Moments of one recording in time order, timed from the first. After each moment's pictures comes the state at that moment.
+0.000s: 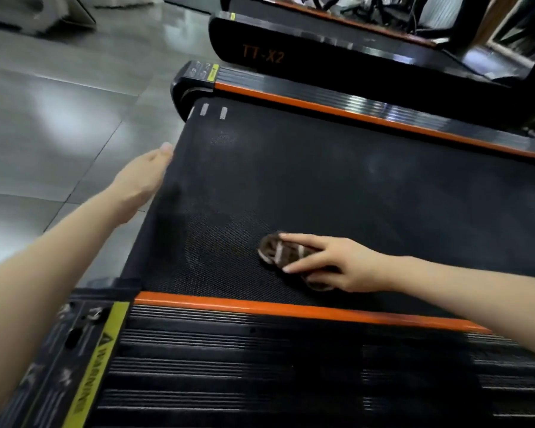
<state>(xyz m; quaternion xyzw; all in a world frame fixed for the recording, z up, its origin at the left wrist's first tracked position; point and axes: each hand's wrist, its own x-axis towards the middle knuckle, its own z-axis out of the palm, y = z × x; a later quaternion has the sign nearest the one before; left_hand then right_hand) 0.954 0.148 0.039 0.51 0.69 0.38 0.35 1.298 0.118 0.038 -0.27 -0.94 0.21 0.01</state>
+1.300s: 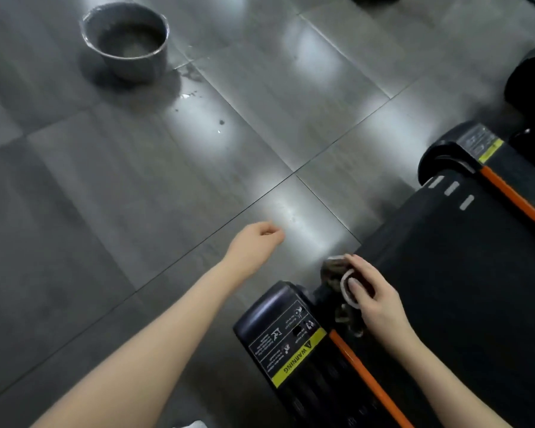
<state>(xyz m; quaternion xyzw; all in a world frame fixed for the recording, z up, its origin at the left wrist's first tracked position) 0.828 -0.041 0.123 0.12 0.77 0.44 0.45 1.026 0.083 0.118 -0.40 -0.78 0.48 0.05</state>
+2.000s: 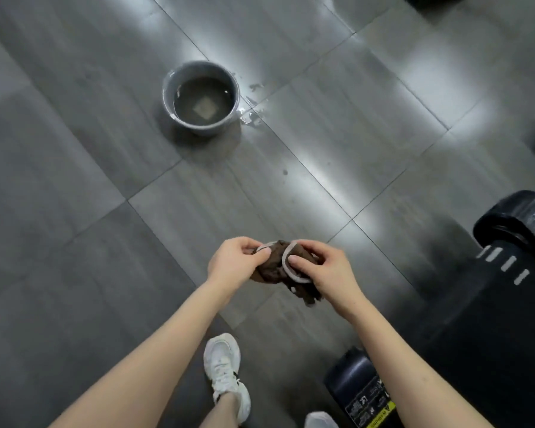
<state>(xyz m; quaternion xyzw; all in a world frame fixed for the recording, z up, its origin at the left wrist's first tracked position) 0.530 -0.124 0.256 0.00 0.79 0.40 0.46 0.647 0.010 0.272 -0.41 -0.66 0.63 -0.04</state>
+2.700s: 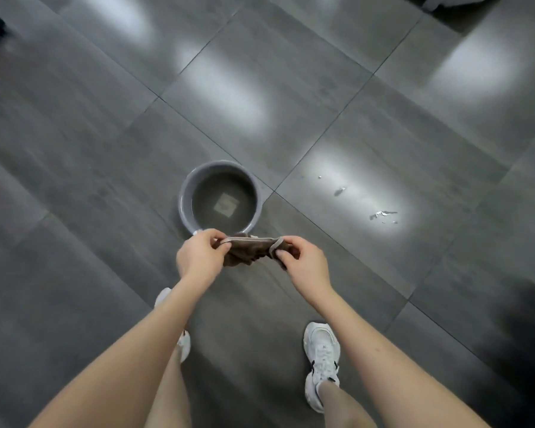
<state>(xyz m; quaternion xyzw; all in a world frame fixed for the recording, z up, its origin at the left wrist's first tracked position) 0.125 0.032 0.231 0.10 0.94 0.13 0.30 0.266 0.147 0.216 -0.48 -0.68 0.56 -0.03</state>
